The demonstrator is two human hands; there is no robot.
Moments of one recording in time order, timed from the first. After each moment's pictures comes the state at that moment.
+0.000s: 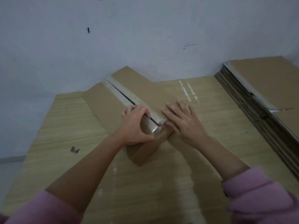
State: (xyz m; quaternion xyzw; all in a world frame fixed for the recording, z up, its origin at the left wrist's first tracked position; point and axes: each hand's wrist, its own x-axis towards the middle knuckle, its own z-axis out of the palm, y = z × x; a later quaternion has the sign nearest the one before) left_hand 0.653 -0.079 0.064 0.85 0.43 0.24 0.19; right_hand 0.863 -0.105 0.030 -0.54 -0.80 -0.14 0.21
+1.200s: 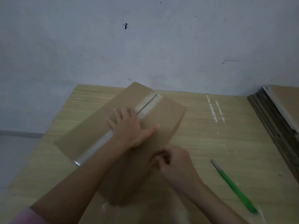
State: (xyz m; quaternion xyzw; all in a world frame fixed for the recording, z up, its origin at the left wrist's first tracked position) left_hand 0.611 -0.040 0.073 0.66 0.74 0.02 0.17; right_hand 0.751 -0.126 0.072 -0.60 -0.67 0.34 0.28
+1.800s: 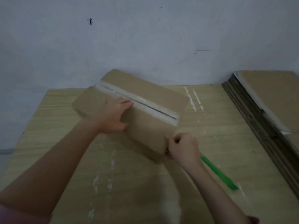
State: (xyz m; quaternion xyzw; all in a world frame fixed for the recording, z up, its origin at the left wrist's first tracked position) left_hand 0.600 0.005 0.089 0.86 0.49 -0.01 0.13; right_hand 0.801 -0.104 0.056 -0.77 -0.48 0.30 0.30
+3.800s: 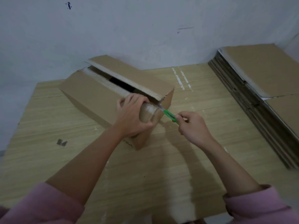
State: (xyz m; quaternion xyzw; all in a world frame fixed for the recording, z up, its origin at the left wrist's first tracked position) left_hand 0.671 -0.073 0.044 0.85 0.46 0.23 0.10; right_hand 0.861 -0.146 0.045 -0.72 -0.55 0.26 0.33
